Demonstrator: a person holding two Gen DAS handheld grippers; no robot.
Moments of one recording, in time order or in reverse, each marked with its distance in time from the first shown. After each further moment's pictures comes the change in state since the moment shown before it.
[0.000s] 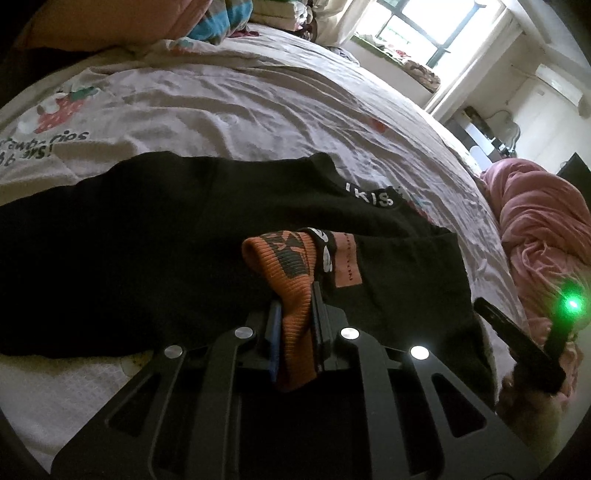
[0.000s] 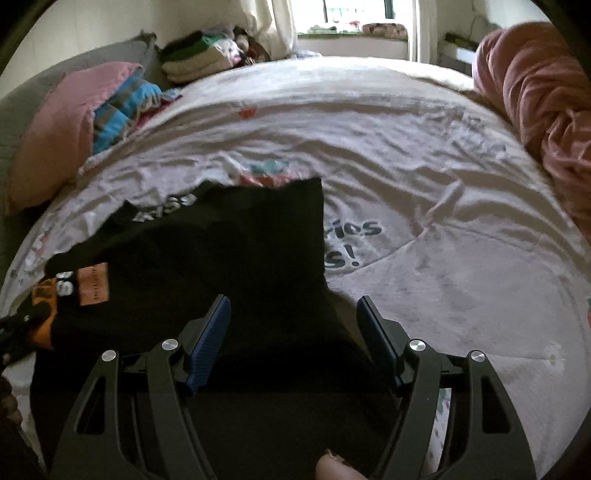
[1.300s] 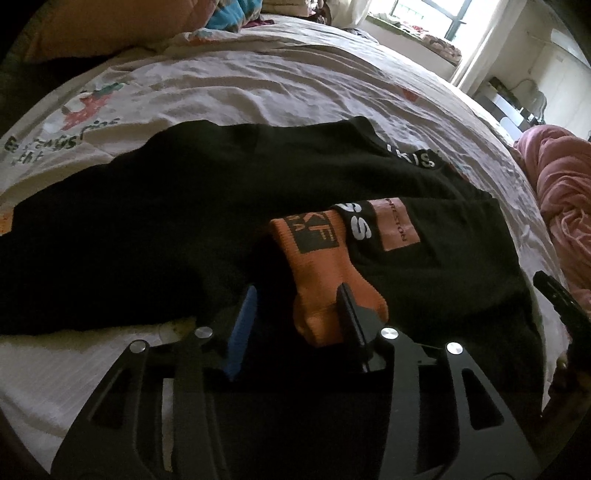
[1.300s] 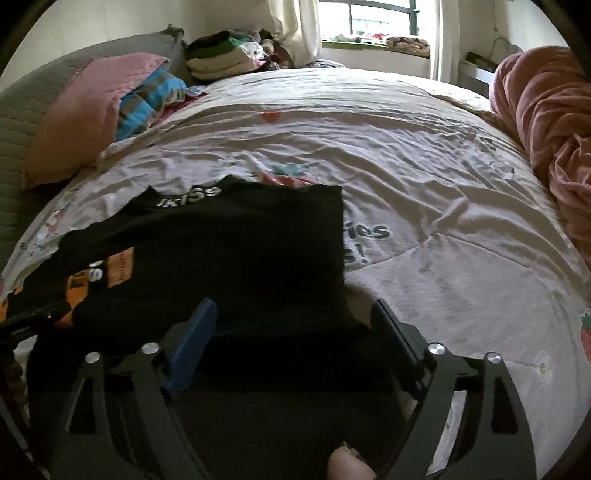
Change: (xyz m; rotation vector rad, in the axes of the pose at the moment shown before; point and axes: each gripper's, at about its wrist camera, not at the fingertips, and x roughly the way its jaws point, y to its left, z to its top) left arm 0.001 0.007 -0.027 0.070 0.044 0.174; right arm -0.031 0.015 -0.016 -0.105 -0.052 0.018
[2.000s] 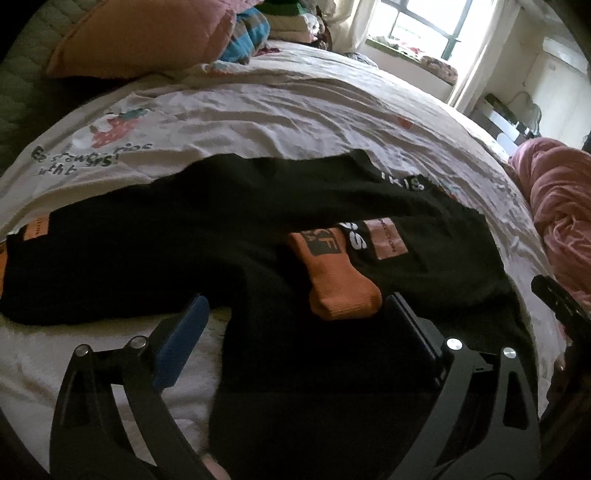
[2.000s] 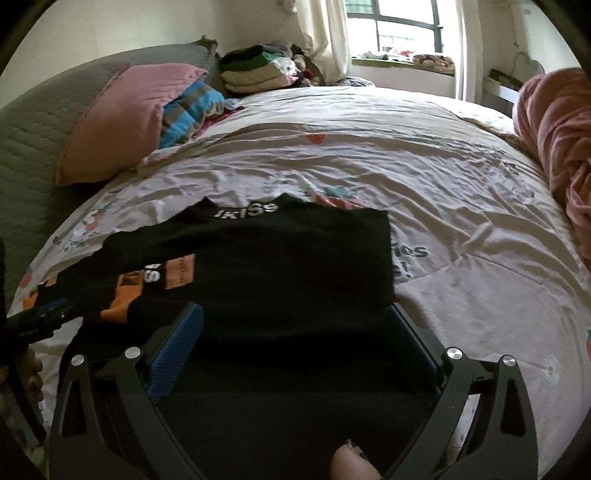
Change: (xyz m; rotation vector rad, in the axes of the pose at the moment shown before) left arm -0.047 0.008 -0.009 -0.008 -0.103 0.013; right arm -0.035 0.041 0.001 -0.056 -0.065 0.106
